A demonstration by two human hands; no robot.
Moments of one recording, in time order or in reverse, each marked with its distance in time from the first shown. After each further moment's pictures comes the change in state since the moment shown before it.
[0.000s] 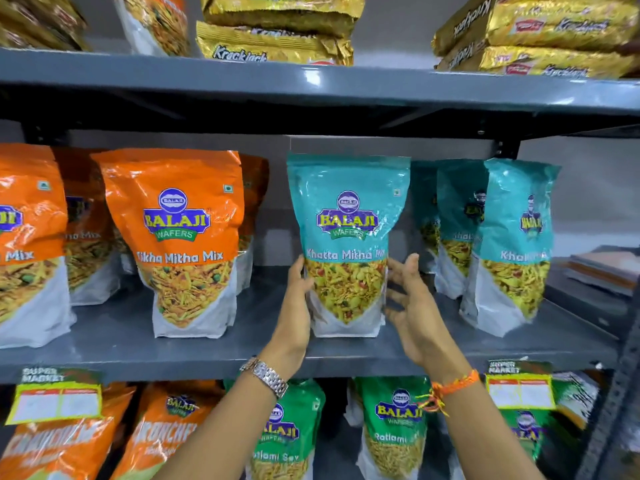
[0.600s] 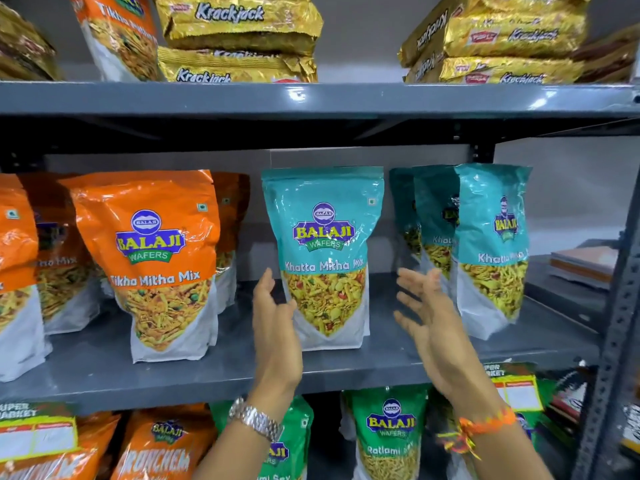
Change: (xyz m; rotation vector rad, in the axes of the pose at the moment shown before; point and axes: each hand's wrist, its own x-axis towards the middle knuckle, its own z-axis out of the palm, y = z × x) left_hand -0.025 0.006 0.013 0.138 0.216 0.179; right_hand -0.026 -0.010 -0.042 0.011 0.116 -0.138
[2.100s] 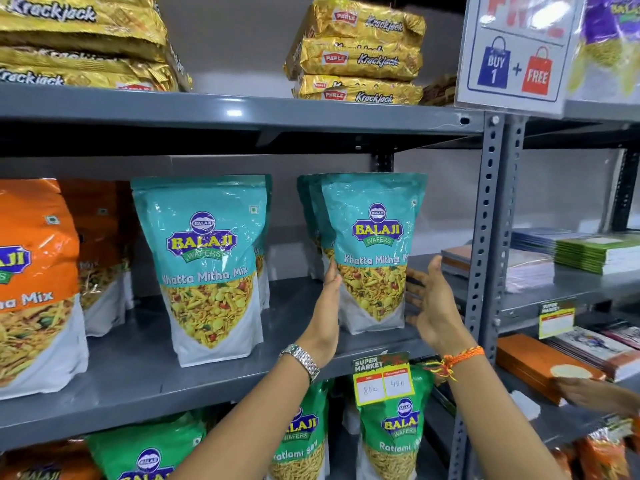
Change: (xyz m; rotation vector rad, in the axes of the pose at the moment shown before) left_hand -0.022 -0.043 0.223 -0.264 -0.648 -0.296; right_hand 0.063 -0.038 -0.190 0.042 0.286 0.246
